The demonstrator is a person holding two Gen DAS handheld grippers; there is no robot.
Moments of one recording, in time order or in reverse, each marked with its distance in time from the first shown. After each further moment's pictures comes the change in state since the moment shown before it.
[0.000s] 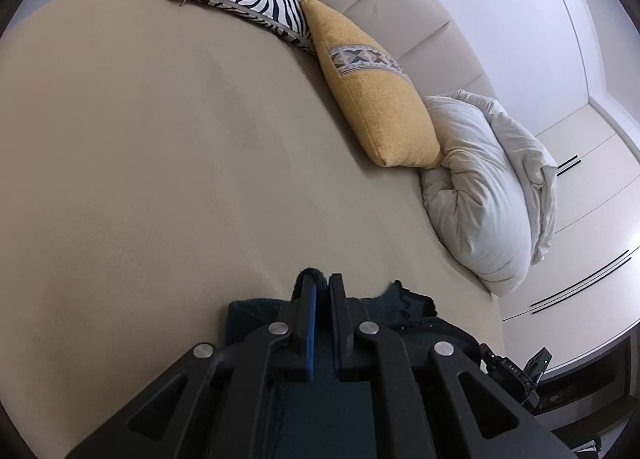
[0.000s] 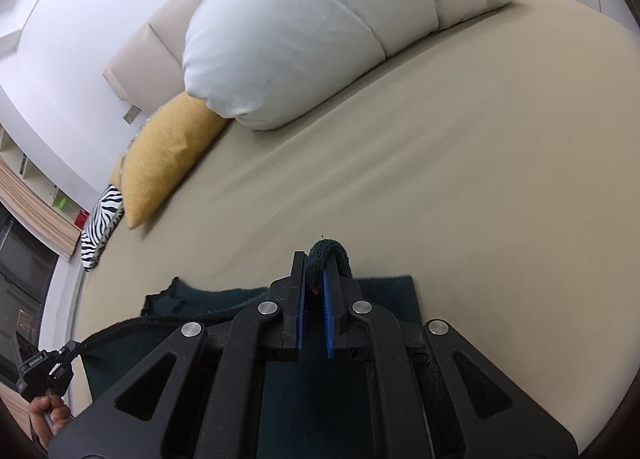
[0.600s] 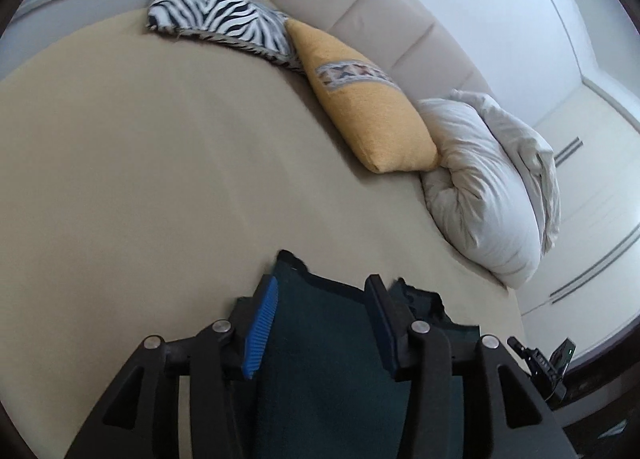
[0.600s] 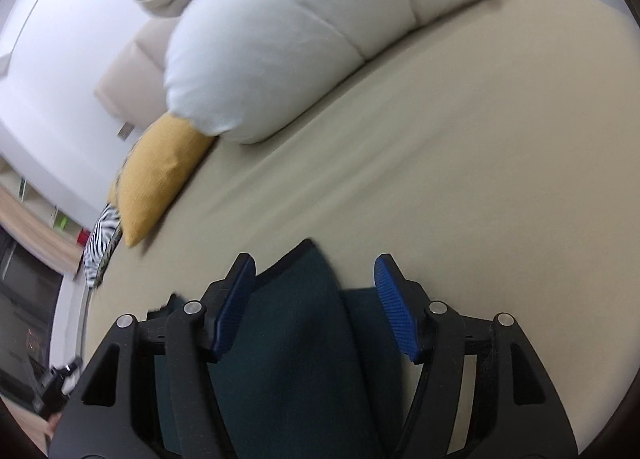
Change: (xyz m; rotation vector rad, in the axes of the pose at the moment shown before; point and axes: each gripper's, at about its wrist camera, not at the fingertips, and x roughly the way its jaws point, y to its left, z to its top) left arm -0.038 -0.029 -0.022 0.125 -0.074 0.040; right arm -0.001 -0.011 0.007 0.036 -0.009 0.019
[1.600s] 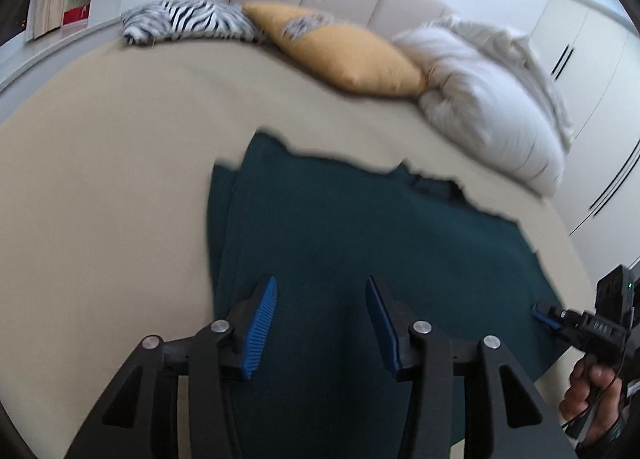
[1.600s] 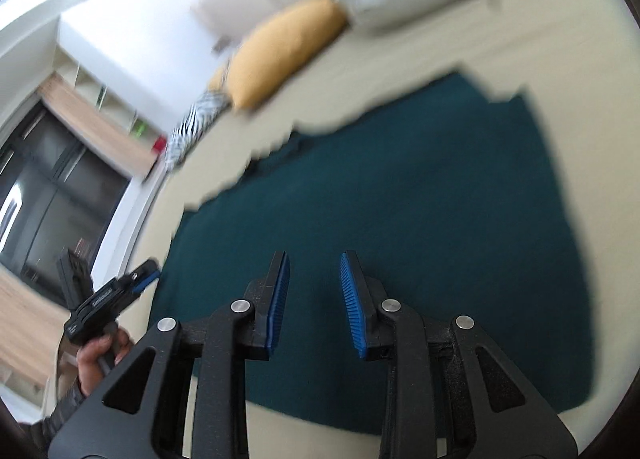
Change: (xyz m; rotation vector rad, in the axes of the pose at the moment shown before) left arm -0.003 -0.007 -0.115 0.232 0.063 0.156; right arm -0.022 0.030 -0.125 -0.175 0.246 0.285
